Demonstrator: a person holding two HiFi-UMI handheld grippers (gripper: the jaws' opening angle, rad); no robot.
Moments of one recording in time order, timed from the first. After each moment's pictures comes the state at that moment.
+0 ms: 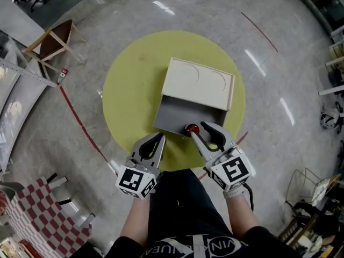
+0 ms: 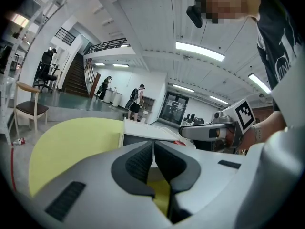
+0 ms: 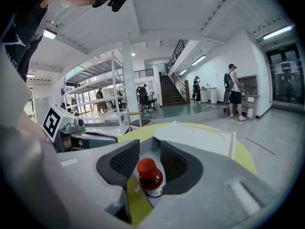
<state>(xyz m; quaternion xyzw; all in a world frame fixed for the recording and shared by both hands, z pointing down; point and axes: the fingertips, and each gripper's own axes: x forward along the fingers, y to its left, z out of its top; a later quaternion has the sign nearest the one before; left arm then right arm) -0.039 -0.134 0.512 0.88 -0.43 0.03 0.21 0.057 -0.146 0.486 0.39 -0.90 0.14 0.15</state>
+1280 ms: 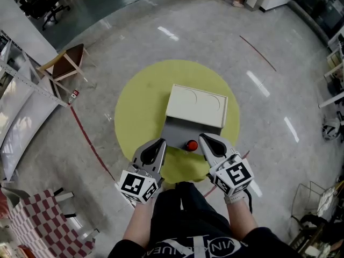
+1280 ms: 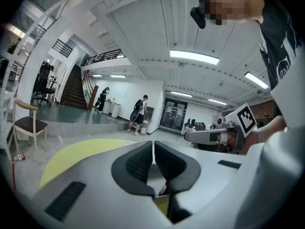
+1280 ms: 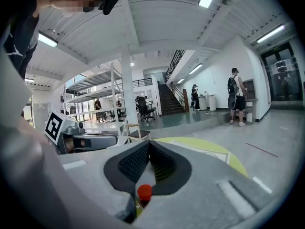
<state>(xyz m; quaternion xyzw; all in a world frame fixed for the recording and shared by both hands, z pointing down) -0.044 -0.156 0.434 0.88 -0.44 0.00 0.16 0.068 -0.159 0.418 0.41 -0.90 0.13 0.09</state>
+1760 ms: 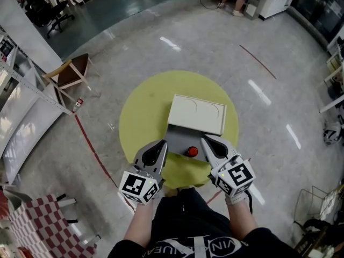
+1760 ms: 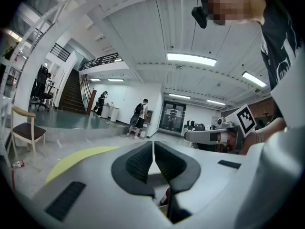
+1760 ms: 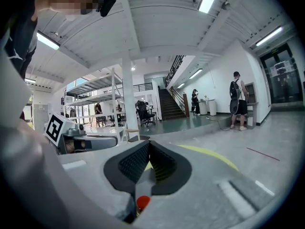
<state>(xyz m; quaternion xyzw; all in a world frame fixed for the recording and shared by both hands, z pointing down) -0.044 -0.163 0.405 0.89 -0.44 -0.01 0.14 0.071 -0.165 0.388 0.41 -0.90 0.11 0.07</state>
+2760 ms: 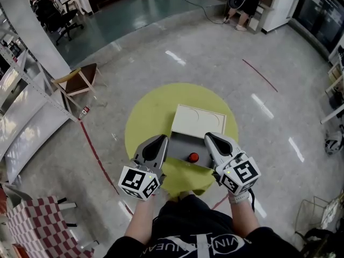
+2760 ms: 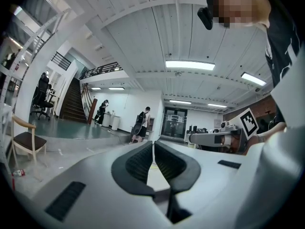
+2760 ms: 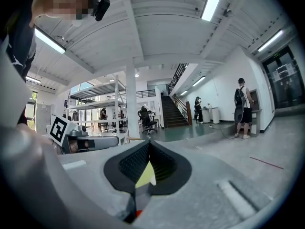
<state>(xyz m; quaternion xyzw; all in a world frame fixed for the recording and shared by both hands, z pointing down) -0.052 -0.176 0.350 0.88 -0.46 -0.04 0.10 0.074 -0.171 0.336 0.40 -0.91 0.08 0.03</state>
